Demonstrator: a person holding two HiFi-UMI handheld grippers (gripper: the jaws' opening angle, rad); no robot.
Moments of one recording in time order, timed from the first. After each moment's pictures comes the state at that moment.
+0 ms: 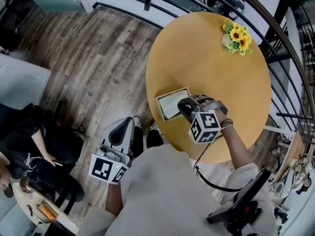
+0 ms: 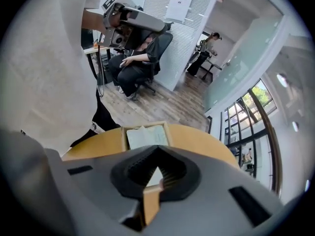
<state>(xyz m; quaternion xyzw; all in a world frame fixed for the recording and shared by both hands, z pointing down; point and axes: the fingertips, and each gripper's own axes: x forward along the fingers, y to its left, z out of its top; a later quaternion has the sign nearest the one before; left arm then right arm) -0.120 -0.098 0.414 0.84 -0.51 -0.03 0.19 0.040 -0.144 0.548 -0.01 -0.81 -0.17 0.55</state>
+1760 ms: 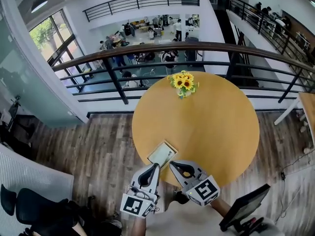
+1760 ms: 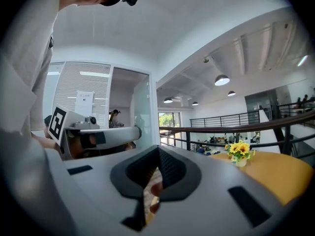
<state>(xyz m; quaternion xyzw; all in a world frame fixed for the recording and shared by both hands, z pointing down) 0.028 -0.090 0.333 0.95 -0.32 -0.02 0.01 0.070 -0.085 0.359 0.46 -0.89 0.07 0.02</state>
